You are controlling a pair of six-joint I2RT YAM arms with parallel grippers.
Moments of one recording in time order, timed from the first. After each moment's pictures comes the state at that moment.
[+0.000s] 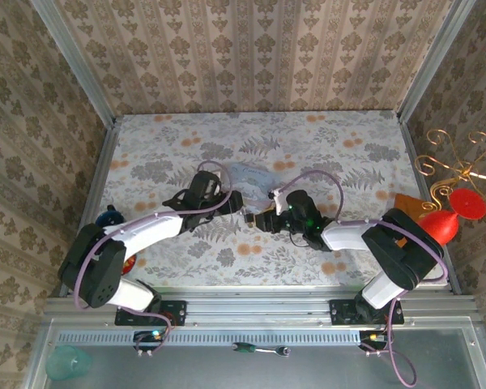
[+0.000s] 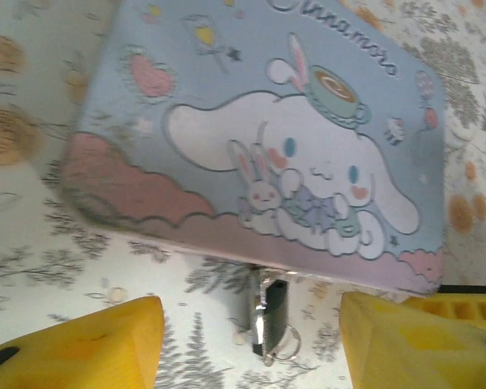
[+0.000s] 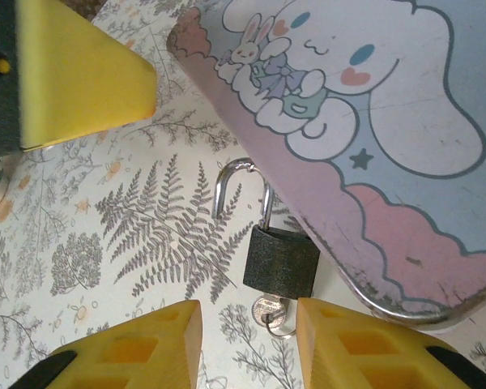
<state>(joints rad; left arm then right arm) -0.65 1.44 0.77 -0.09 0.11 -0.66 0.62 1.59 0.57 0.48 -0.30 0.39</state>
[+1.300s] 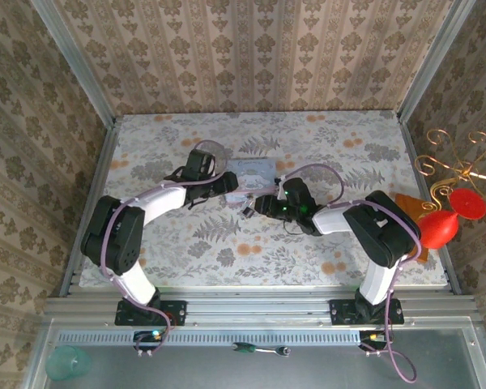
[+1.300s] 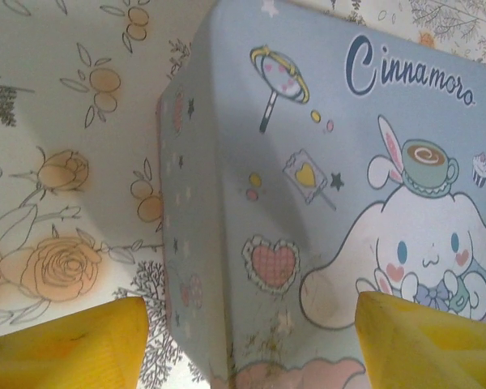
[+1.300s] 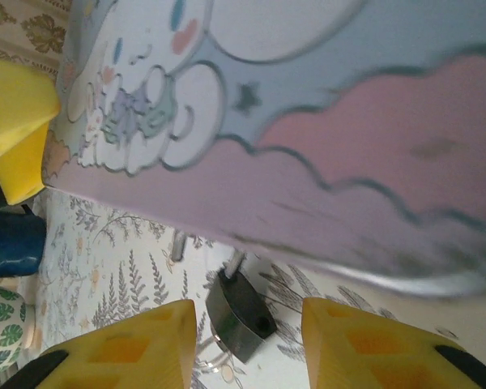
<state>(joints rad) -0.49 1.70 1.01 -0.15 0.22 -0.59 0.55 1.80 0.73 0.47 -0.31 0.78</state>
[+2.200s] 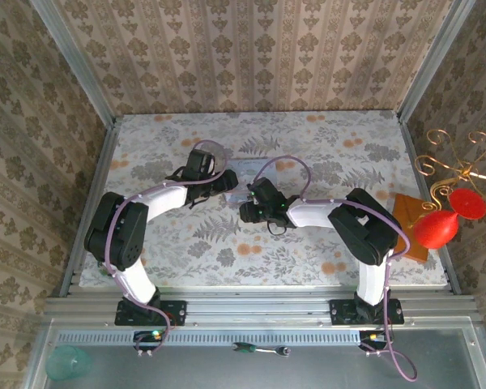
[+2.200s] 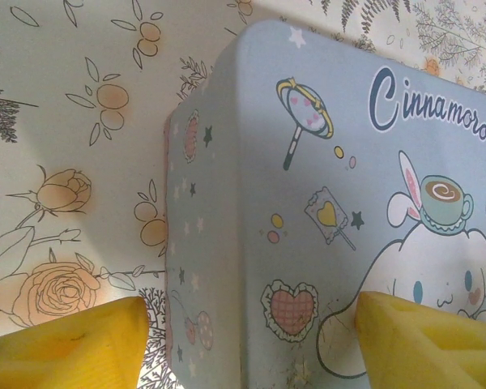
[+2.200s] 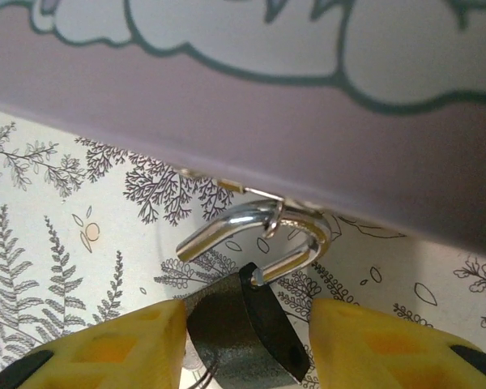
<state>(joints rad) -0.48 1.73 1.00 -0.08 0.22 -0.64 0.72 1.89 1.01 0.00 -0.01 0.51</state>
